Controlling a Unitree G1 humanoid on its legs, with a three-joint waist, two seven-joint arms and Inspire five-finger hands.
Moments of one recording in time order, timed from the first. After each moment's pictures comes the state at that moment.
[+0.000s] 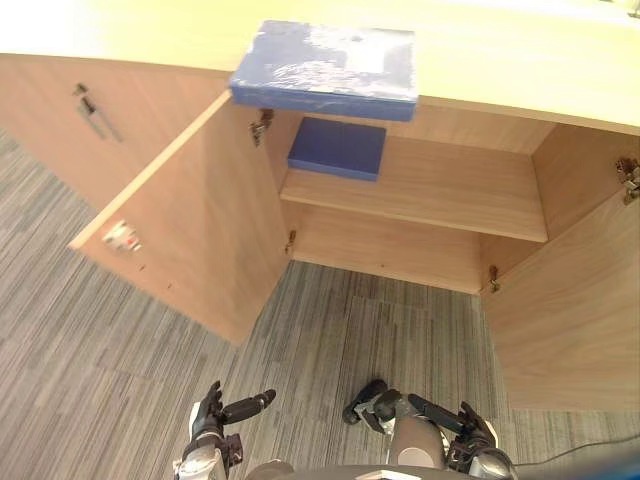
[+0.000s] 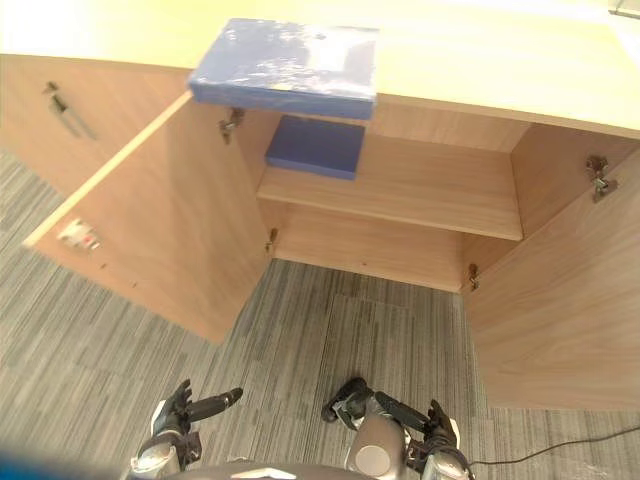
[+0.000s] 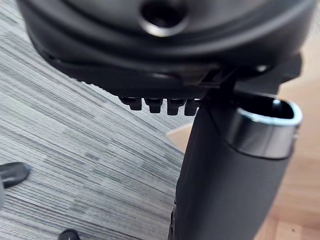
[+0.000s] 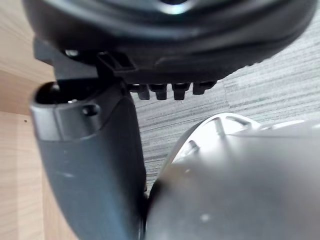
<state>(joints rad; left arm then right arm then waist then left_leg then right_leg) 0.14 0.08 0.14 0.69 -0.14 0.03 0.10 0.12 -0.05 -0.30 0.79 0.12 0.06 -0.09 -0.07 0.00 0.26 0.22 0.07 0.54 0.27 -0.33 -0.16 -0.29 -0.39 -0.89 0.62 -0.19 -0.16</state>
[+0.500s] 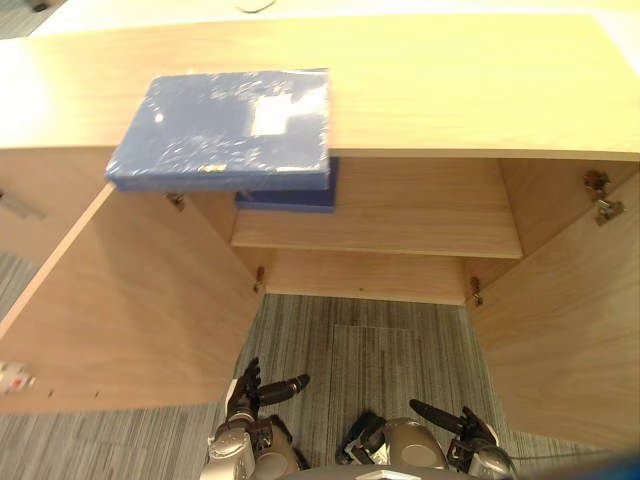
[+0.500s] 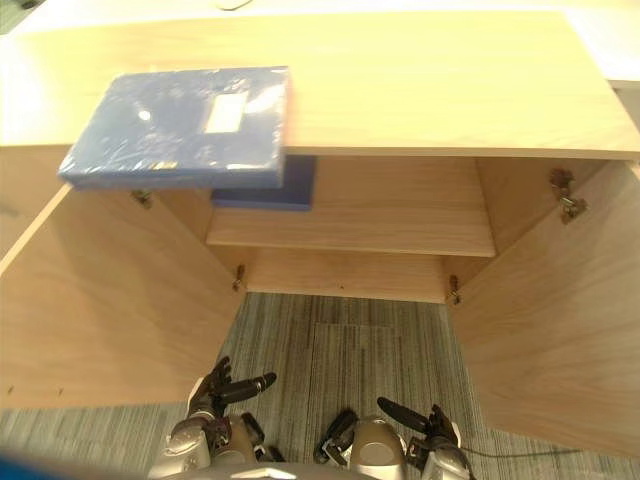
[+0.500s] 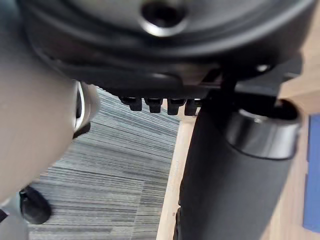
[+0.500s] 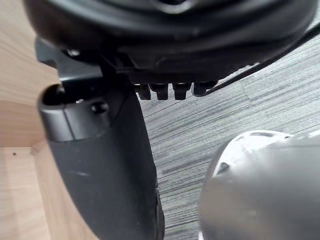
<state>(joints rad) 0.15 0.03 0.05 0.59 -0.17 0.02 0.09 0.04 -0.08 -0.29 0.90 0.16 0.06 -0.12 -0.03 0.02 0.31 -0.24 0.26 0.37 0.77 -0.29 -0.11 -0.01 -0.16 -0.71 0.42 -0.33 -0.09</state>
